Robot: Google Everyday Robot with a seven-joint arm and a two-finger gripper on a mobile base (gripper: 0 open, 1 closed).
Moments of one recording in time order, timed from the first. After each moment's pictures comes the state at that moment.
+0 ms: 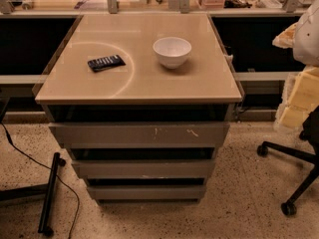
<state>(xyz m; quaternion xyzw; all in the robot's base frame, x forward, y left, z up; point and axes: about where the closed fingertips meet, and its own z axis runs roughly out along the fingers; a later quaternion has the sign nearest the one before) 0.438 -0.217 0.976 -0.60 0.78 -0.03 0.16</state>
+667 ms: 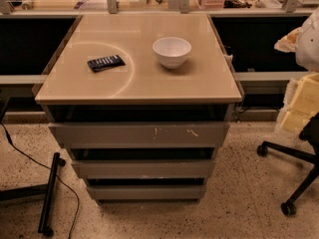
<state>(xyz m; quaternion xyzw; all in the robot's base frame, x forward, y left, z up) 0.436 -0.220 0.970 -0.60 0.78 -0.03 0.17</state>
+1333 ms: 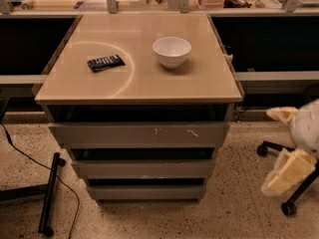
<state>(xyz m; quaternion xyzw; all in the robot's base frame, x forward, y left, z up) 0.399 -0.235 0.839 -0.55 0.79 0.10 0.23</state>
